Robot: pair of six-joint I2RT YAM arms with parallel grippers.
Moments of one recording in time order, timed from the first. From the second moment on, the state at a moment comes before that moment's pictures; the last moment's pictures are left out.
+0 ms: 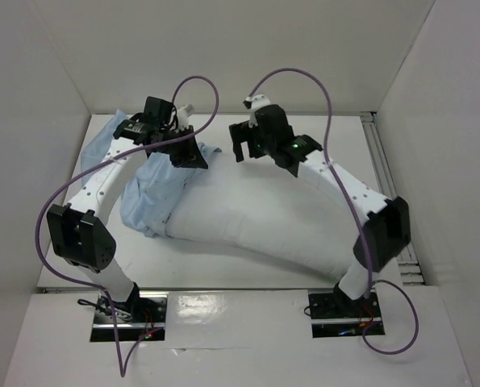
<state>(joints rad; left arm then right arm) -0.27 1.65 1.64 -0.90 0.49 -0.43 0.62 1.59 1.51 -0.40 0.16 0.17</state>
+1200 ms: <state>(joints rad) -0.41 1.70 1.71 -0.84 0.51 -0.47 0.42 1.67 1.39 -0.38 -0.18 0.58</state>
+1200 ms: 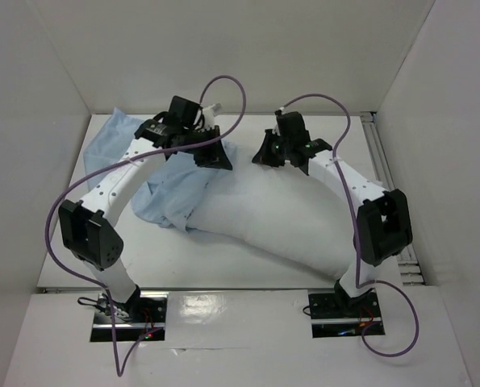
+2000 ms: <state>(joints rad) -0.53 1.53 1.80 -1.03 0.00 -0.41 0.31 1.60 1.17 -0.10 -0.17 0.91</state>
